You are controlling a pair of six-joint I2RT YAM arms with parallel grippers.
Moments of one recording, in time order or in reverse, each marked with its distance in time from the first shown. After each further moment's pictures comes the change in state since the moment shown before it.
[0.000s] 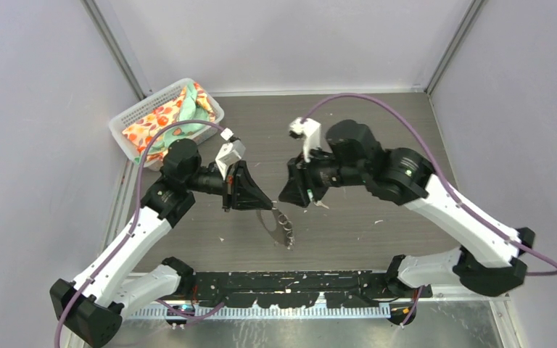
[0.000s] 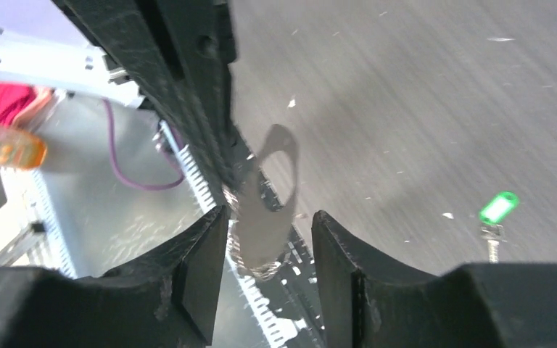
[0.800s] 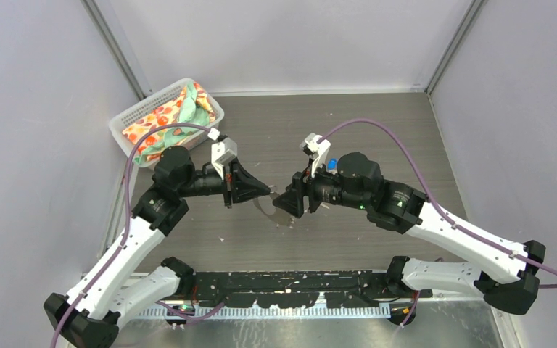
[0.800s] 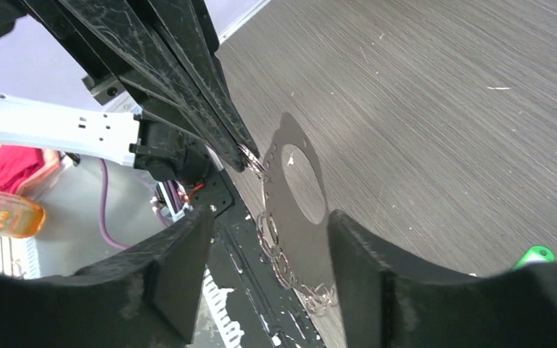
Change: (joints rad) left arm 0.000 -0.088 -0.022 -0.044 -0.306 0.086; right arm 0.009 -0.272 -0.547 0.555 0.128 0.118
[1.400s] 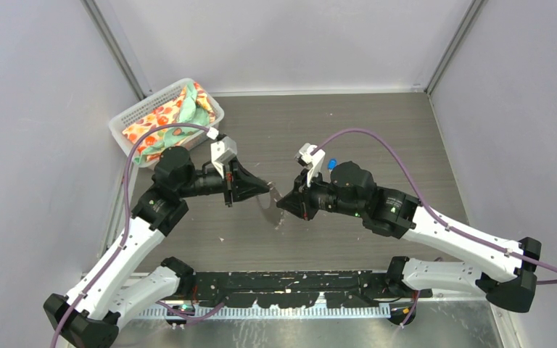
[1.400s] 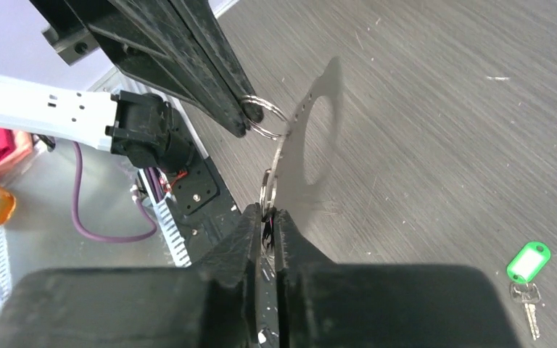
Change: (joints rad) left arm 0.000 -0.007 0.000 -0.008 -0.042 0.002; right arm 0.045 -0.010 -0.085 0.047 0.038 -0.037
